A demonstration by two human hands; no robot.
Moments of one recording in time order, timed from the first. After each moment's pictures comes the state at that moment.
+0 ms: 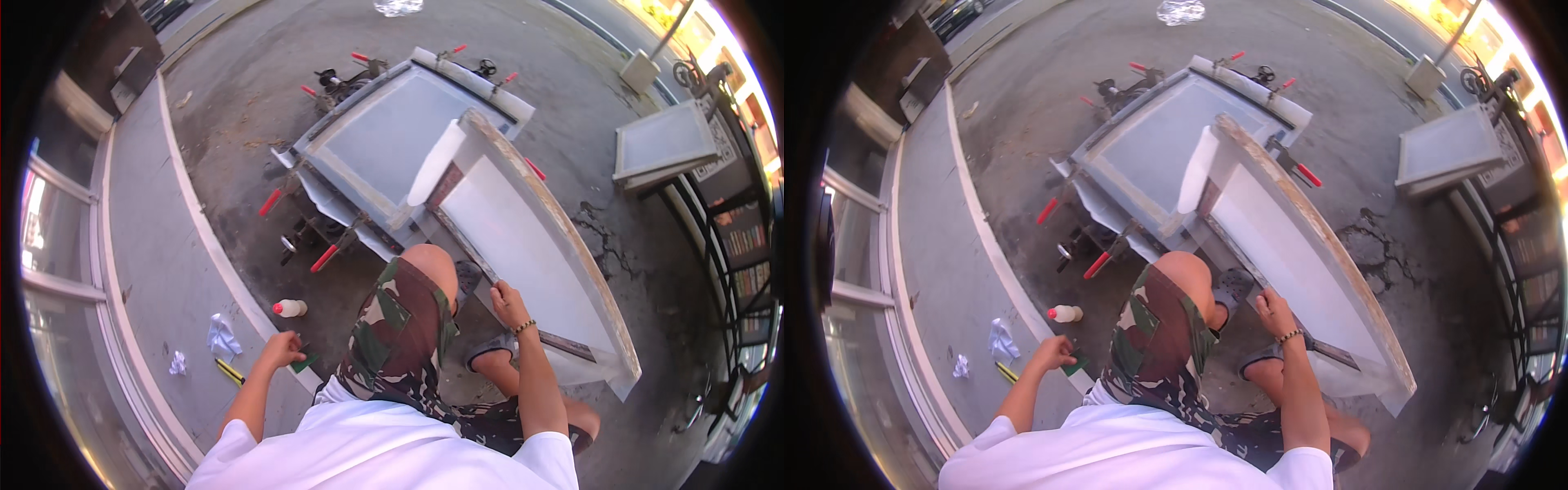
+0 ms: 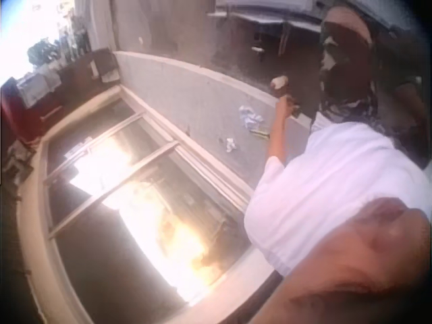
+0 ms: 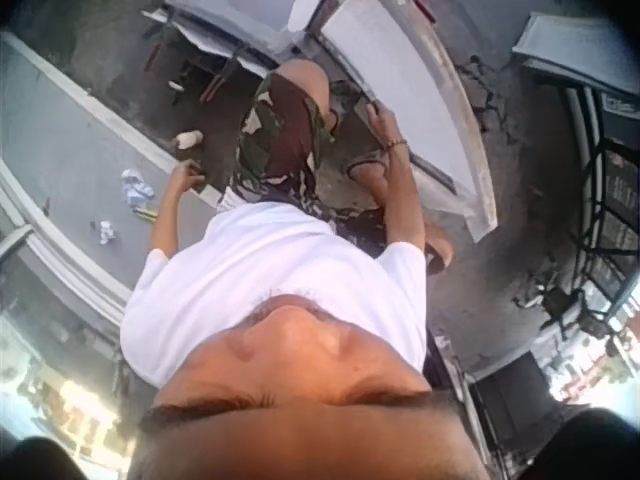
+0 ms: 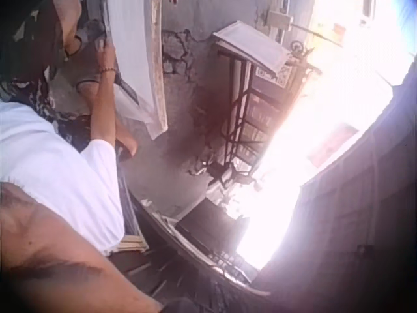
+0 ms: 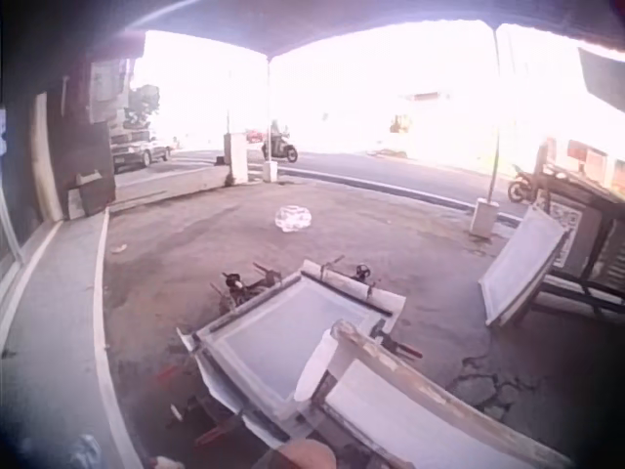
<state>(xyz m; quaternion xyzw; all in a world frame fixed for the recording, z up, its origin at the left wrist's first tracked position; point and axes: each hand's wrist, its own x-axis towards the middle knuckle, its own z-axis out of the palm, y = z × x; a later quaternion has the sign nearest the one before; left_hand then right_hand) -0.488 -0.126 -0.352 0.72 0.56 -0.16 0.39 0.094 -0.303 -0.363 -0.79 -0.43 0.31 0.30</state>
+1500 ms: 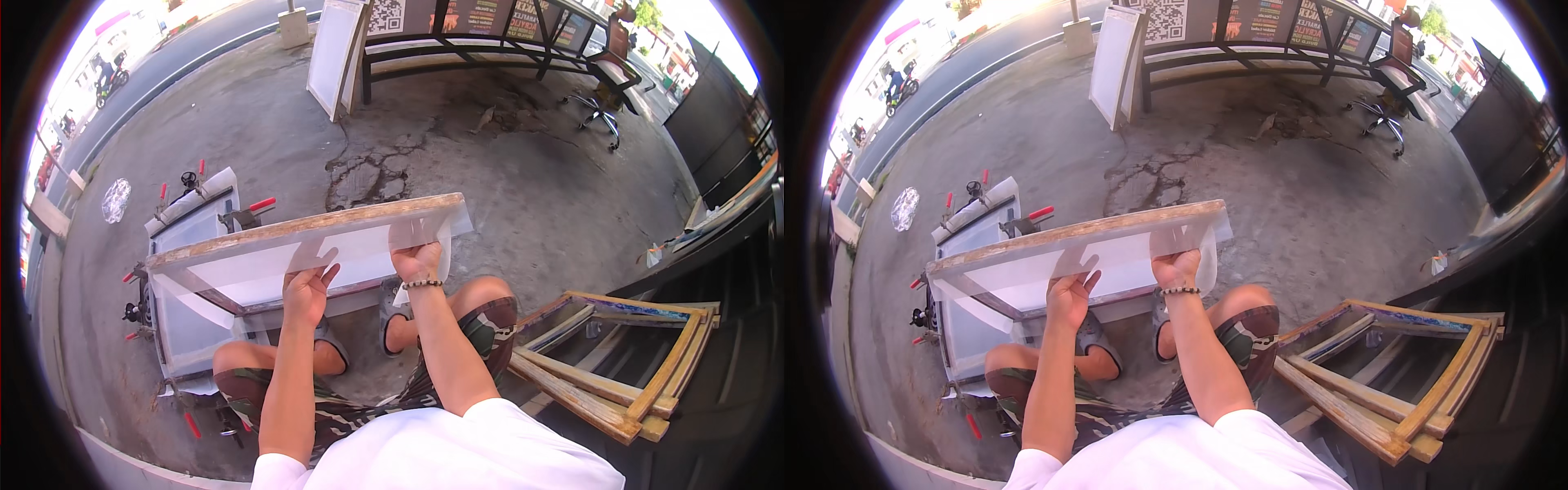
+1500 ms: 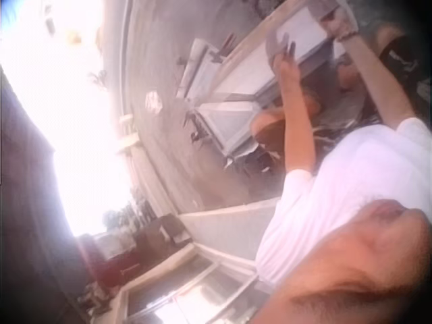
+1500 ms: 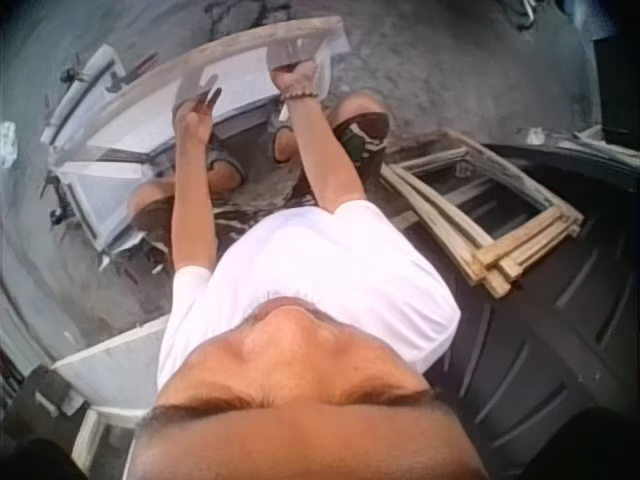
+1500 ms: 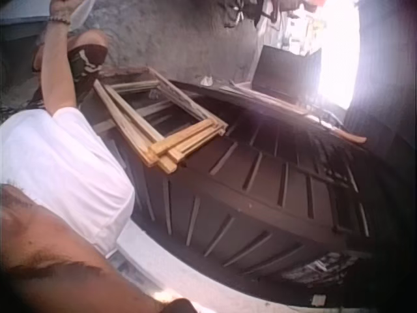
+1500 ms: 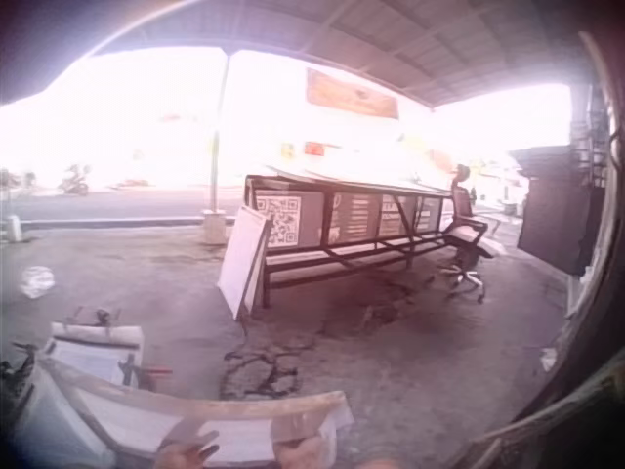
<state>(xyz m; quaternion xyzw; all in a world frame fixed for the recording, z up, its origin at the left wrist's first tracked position) 0.055 -0.260 -0.224 0.36 0.10 0.02 0.93 0.144 -0.476 -0.264 0.02 0.20 0.01 0.98</state>
